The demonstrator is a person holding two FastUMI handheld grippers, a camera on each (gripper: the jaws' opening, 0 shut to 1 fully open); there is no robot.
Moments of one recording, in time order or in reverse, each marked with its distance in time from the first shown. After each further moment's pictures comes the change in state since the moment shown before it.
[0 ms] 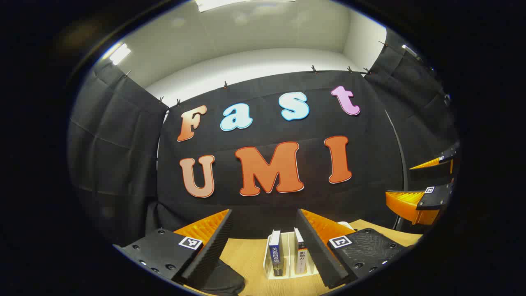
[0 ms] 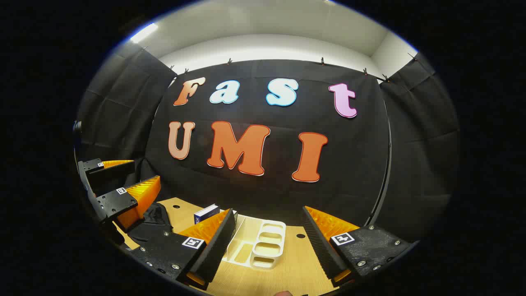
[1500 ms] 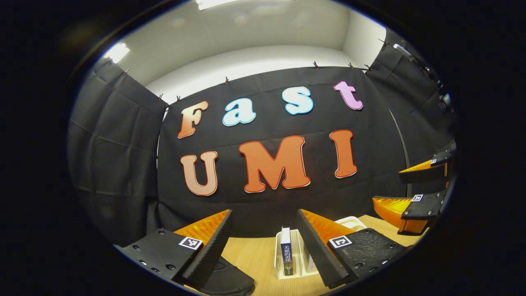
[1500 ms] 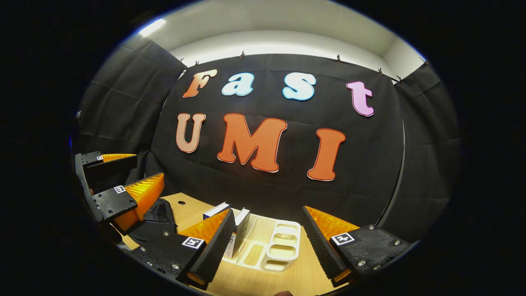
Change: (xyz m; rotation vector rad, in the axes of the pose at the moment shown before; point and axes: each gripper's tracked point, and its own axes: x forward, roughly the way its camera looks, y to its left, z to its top) left arm 0.028 0.041 -0.022 -0.001 0.011 -0.008; right arm 0.040 0.052 -0.009 -0.031 0.026 0.023
